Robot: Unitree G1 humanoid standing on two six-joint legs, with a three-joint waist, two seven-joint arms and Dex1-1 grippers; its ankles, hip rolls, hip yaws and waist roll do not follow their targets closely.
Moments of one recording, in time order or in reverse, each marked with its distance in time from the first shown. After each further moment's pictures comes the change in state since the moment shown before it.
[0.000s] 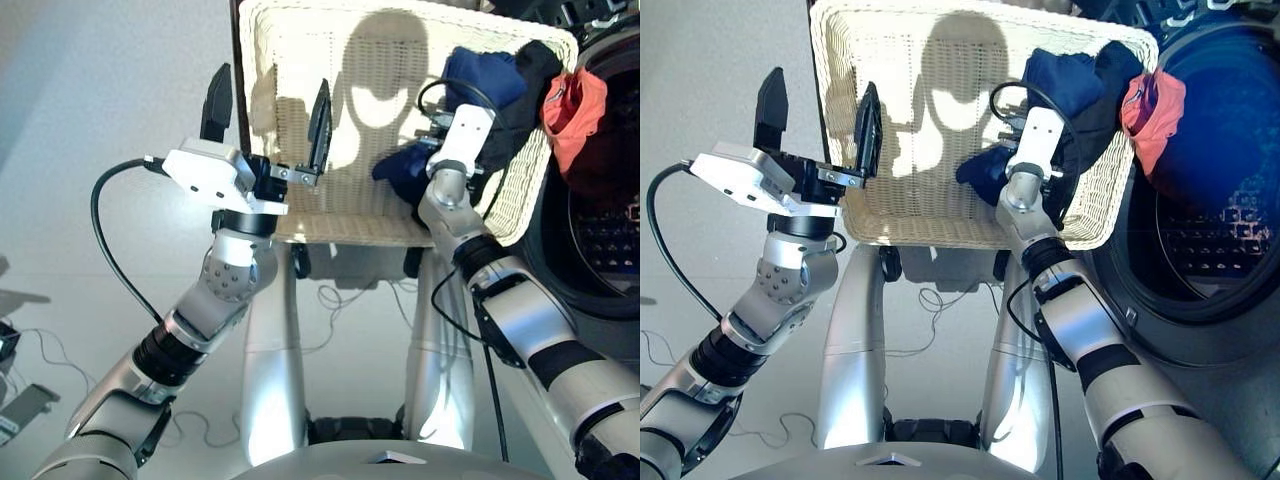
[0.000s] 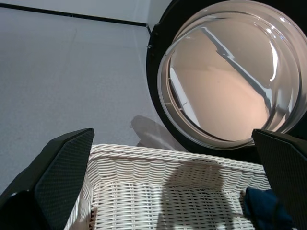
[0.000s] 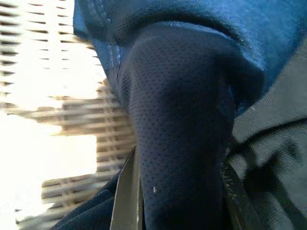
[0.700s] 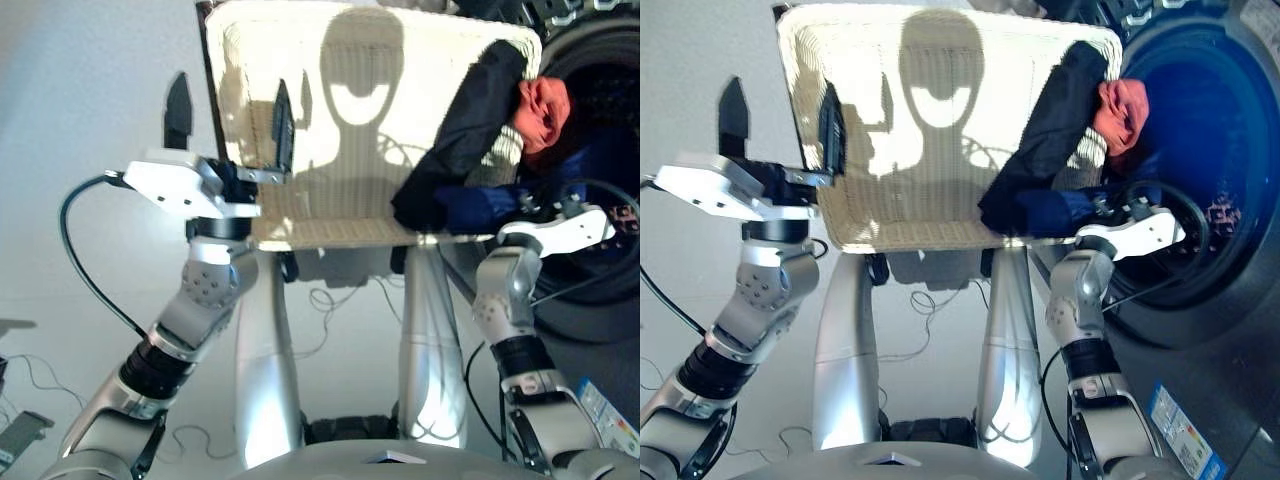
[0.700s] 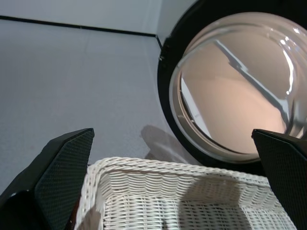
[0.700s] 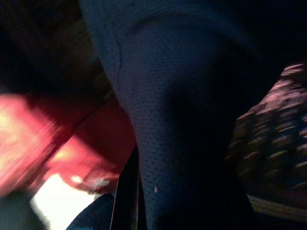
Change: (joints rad) left arm 0.093 0.013 0.129 -0.023 0.029 -0.023 0.018; right arm 0.444 -0.016 -0.528 -0.311 0.206 -0.367 -0.067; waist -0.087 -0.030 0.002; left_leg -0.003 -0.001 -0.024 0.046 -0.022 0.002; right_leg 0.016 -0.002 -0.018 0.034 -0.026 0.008
